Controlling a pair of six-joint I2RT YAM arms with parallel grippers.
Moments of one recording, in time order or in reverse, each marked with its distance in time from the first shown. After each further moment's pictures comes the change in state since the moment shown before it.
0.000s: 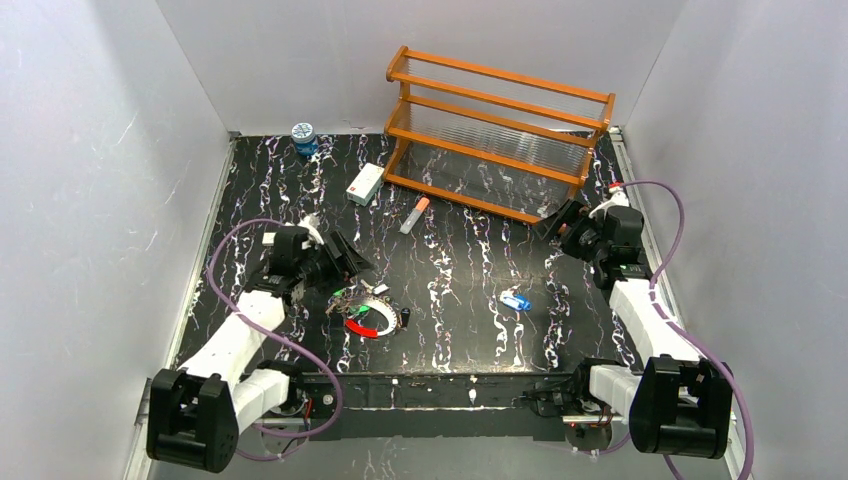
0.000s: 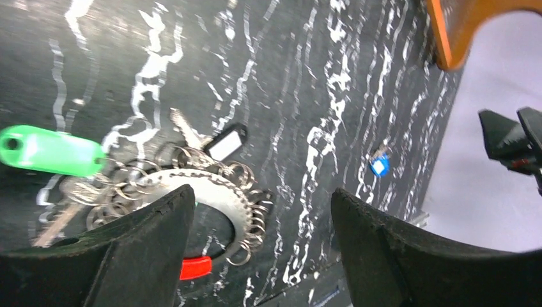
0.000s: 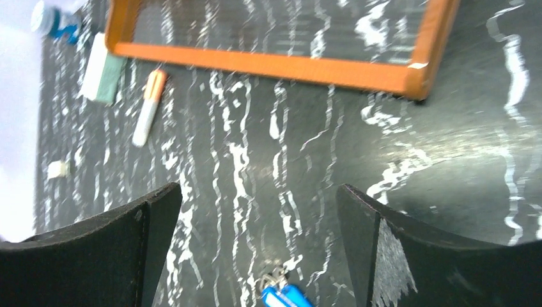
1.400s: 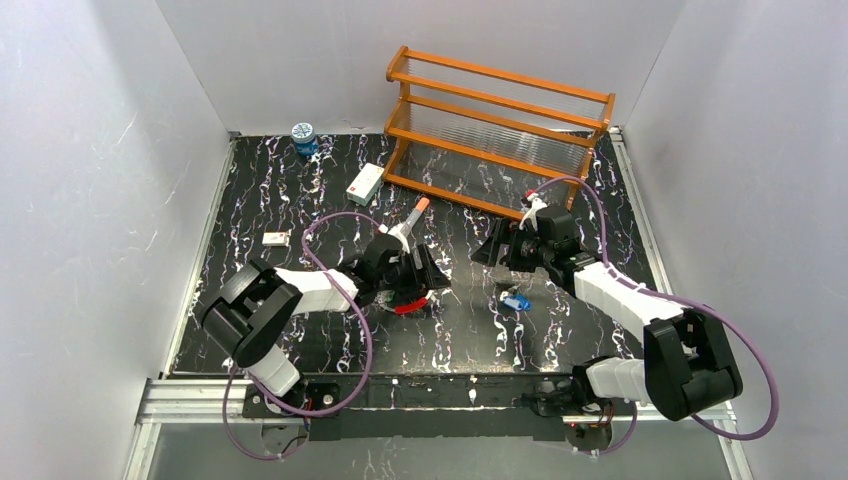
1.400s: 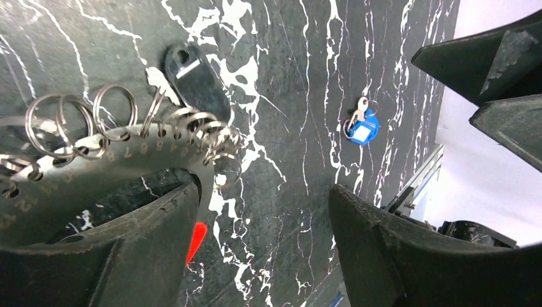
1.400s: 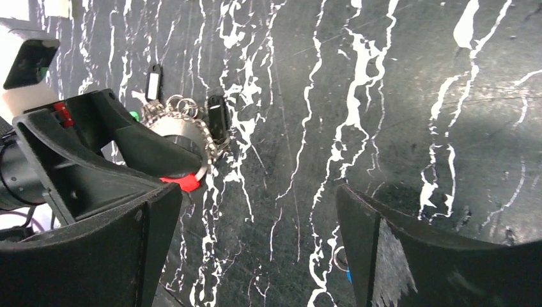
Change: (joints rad) left arm -0.520 0.568 0.075 0.608 -0.119 -0.186; right arm 0.419 0.194 0.058 -0.050 -0.041 0.028
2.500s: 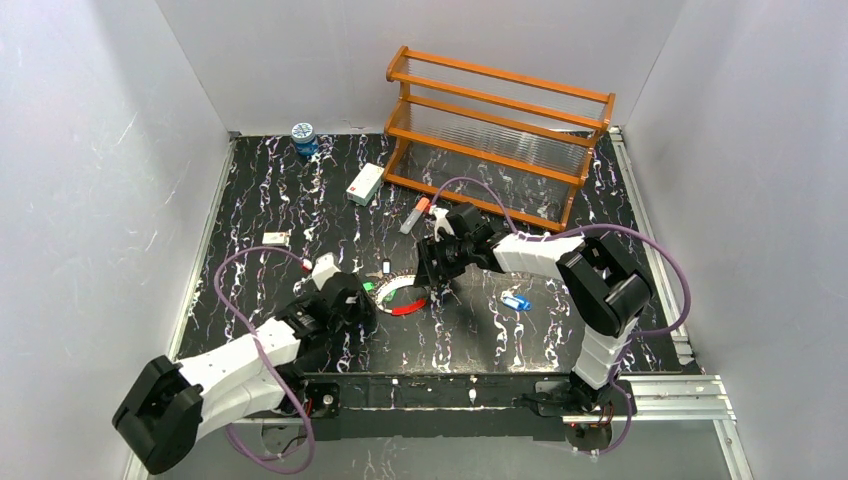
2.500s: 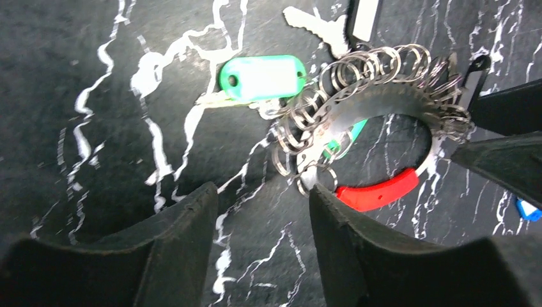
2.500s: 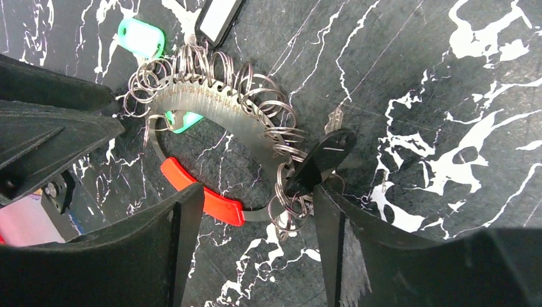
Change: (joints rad) left arm -0.017 -0.669 -0.296 -0.604 -0.563 -0.071; right arm 0.347 0.536 0.368 -0.010 -0.103 -0.180
